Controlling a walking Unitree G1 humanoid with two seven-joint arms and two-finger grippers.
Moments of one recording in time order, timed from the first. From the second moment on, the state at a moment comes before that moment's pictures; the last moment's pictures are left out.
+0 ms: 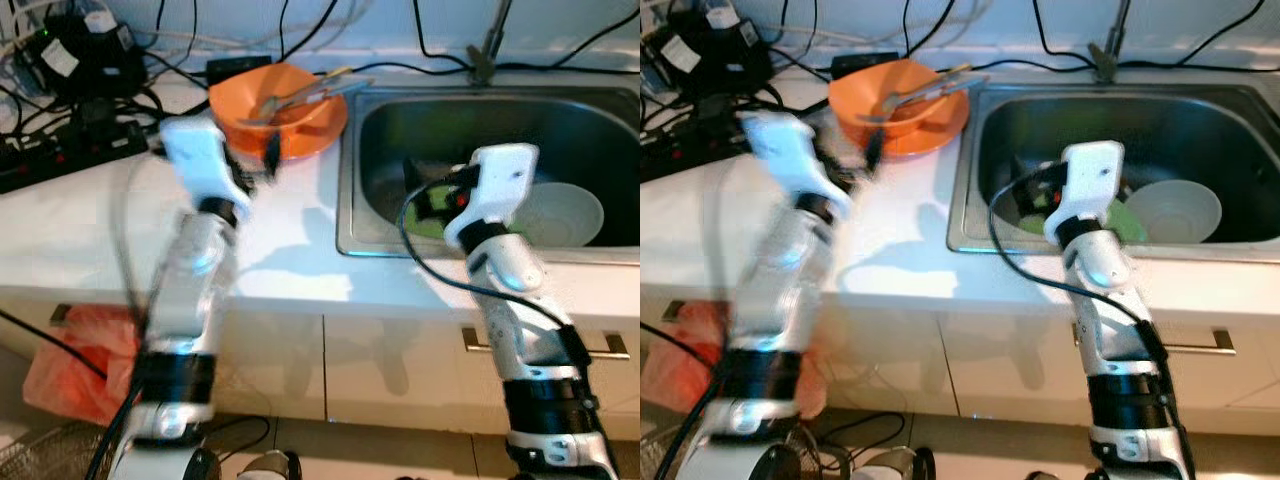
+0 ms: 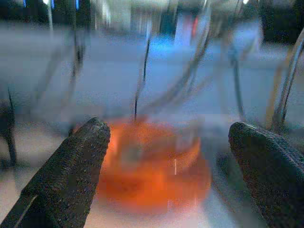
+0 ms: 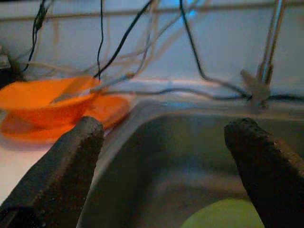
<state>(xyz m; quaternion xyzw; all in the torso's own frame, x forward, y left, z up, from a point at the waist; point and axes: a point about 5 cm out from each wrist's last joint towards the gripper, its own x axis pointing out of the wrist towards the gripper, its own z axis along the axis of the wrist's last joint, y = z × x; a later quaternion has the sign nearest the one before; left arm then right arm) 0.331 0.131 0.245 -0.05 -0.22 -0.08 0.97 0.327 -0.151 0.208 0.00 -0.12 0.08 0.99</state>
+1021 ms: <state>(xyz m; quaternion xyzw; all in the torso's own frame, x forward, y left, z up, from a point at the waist) 0.329 0.136 0.259 -0.04 -0.22 -0.07 0.97 0.331 -0.143 0.228 -0.01 -0.16 0.09 0.98</state>
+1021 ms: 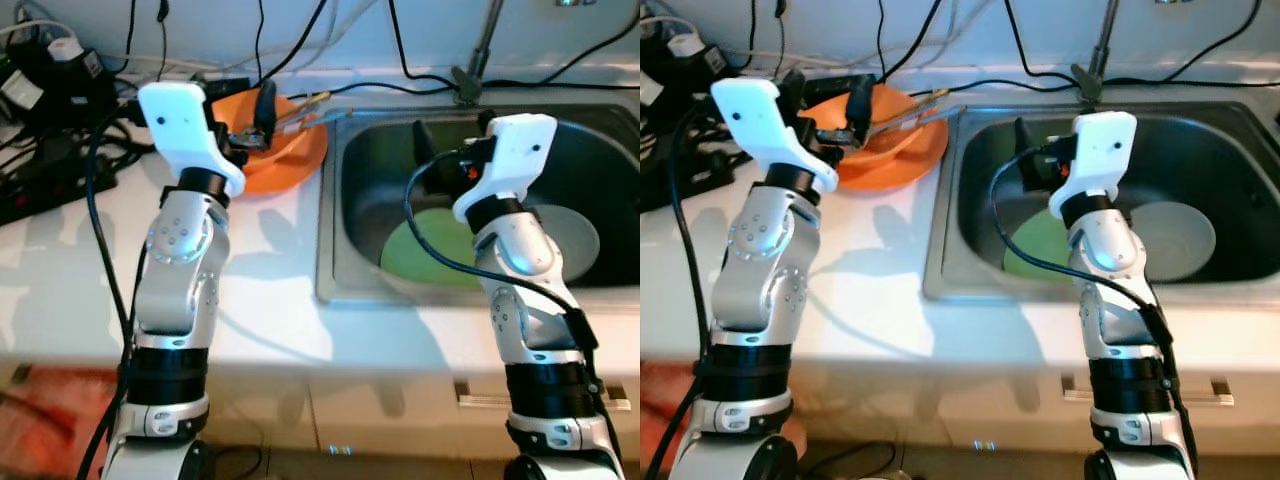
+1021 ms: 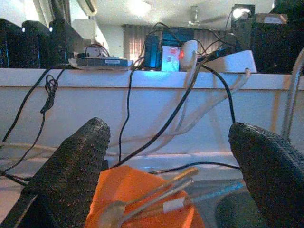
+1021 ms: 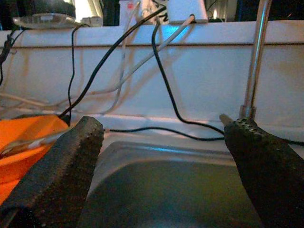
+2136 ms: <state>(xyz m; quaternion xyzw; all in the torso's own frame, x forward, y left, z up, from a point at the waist) 0.330 0.126 0.258 -0.05 -0.21 -0.08 0.97 0.331 -0.150 0.223 -0.02 -0.15 0.08 0.99</state>
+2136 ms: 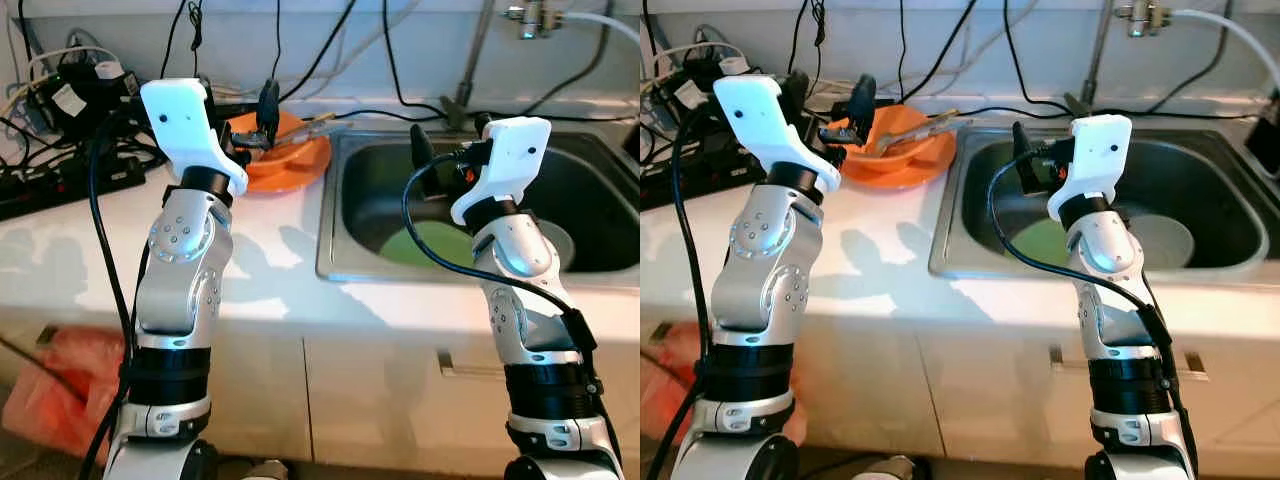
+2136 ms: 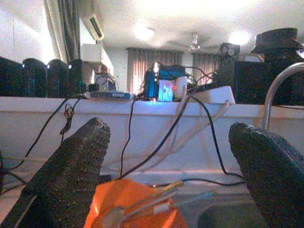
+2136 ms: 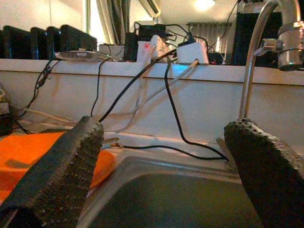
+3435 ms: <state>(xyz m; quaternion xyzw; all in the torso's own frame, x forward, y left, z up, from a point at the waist) 0.332 0.138 0.254 -0.05 -0.19 -0.06 0.98 0.331 -0.139 0.218 -0.02 -0.14 0.10 0.98</state>
